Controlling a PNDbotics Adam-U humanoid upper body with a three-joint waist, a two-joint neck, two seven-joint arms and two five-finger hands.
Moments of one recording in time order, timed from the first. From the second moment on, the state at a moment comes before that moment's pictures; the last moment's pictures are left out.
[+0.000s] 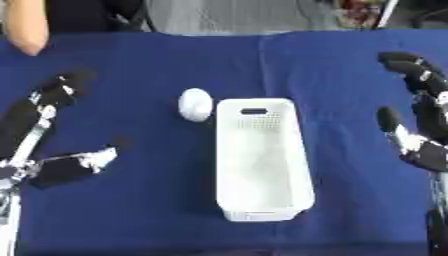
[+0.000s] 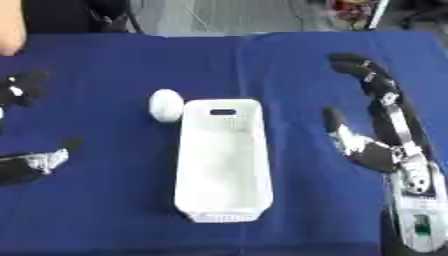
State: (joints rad) left arm -0.12 0.25 0.12 -1.98 -0.79 -0.25 -0.27; right arm -0.22 -0.10 -0.19 -1.90 0.23 -0.49 0.48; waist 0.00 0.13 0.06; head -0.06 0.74
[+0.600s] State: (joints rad) left arm -0.11 0.28 0.11 -1.98 -0.77 -0.25 -0.27; right arm -0.22 -0.10 -0.19 -1.90 0.23 -0.49 0.48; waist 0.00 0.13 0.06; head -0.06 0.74
